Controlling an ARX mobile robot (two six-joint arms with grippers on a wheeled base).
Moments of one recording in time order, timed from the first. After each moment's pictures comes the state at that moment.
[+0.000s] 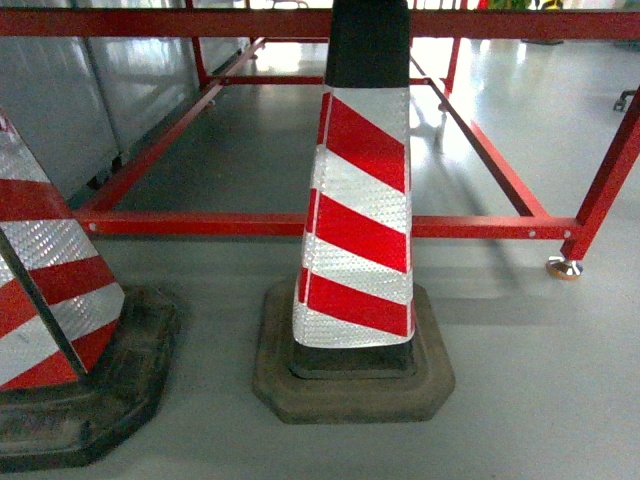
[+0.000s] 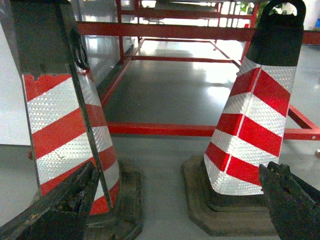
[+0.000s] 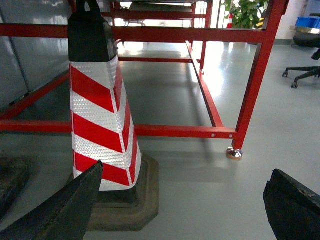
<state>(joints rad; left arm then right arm) 0.00 0.01 0.02 0.00 0.00 -0.01 0.00 0.00 0.01 0.00 0.00 0.00</state>
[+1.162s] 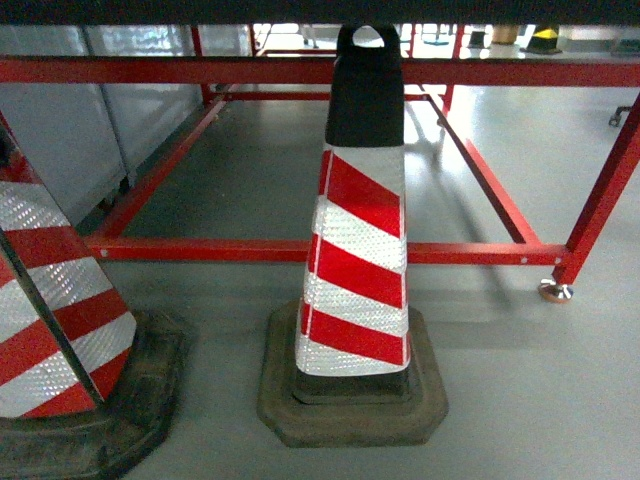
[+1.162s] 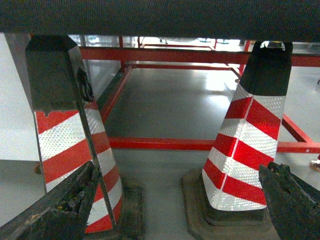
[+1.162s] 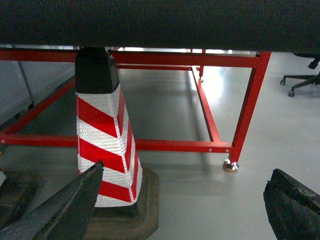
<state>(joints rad) 0.00 0.01 0.02 -0.01 0.00 -0.01 0.00 0.00 0.01 0.00 0.00 0.00</state>
